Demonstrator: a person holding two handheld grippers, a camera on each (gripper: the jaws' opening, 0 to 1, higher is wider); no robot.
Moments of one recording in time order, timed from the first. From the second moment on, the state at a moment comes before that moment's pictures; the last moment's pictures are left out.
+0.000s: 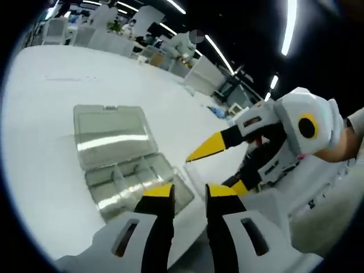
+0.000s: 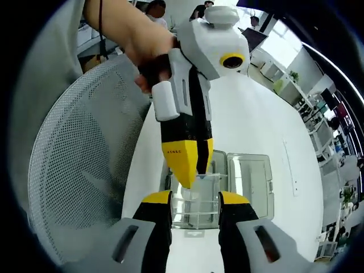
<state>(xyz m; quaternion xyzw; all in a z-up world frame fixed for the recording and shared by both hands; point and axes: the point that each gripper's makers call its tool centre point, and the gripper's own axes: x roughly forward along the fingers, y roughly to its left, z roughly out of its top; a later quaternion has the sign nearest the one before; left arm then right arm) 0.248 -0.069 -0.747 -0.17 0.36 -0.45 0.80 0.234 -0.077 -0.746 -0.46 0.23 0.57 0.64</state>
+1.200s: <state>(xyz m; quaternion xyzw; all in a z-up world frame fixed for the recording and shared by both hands) 0.248 -0.070 -0.741 -0.31 0.38 -0.41 0.77 0.241 -0.071 -0.737 -0.47 0.22 0.56 0.65</state>
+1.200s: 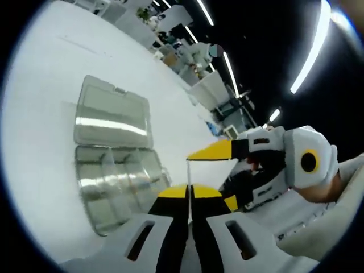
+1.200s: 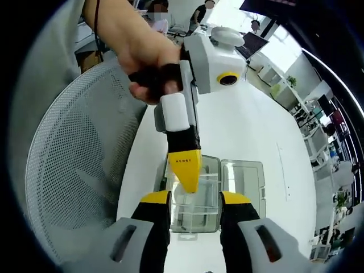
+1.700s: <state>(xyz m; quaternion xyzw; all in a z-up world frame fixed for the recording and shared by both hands) 0.246 -0.068 -0.730 -0.30 0.35 -0.46 0.76 0.250 -0.085 -0.722 -0.41 0.24 0.57 0.66</state>
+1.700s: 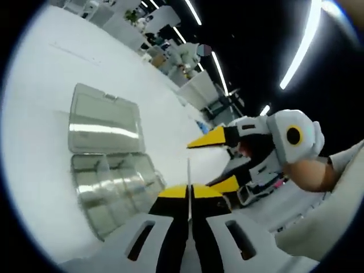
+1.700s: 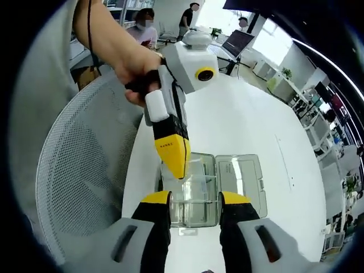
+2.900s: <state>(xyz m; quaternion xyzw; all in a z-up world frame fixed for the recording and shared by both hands) 0.227 -0.082 -0.721 -0.01 0.18 -0.59 0.79 0.224 -0.076 -0.720 -0.38 0.30 0.67 0.57</state>
